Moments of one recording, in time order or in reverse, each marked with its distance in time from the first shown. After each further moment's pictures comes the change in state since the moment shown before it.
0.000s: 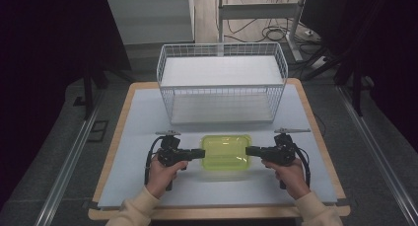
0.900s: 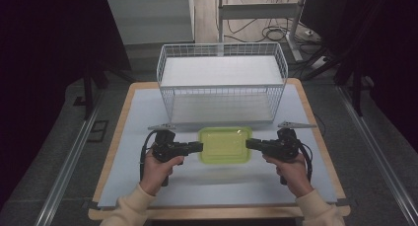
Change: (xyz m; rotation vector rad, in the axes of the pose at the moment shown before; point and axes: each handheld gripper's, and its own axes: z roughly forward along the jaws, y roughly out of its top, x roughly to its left) left arm -0.019 0.020 -0.026 -0.059 -0.021 0.067; right arm 0.025 0.020 -0.015 -0.084 0.008 -0.084
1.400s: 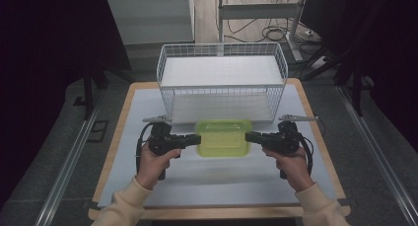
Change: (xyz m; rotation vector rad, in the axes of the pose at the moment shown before) left arm -0.009 0.022 -0.014 -0.028 0.009 0.032; right arm 0.012 0.022 -0.005 -0.028 0.008 -0.021
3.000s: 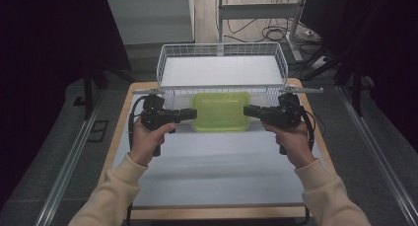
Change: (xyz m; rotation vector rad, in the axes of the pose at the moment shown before) left arm -0.008 0.065 -0.024 -0.063 0.015 0.038; right arm 0.024 0.071 -0.005 -0.060 -0.031 -0.093
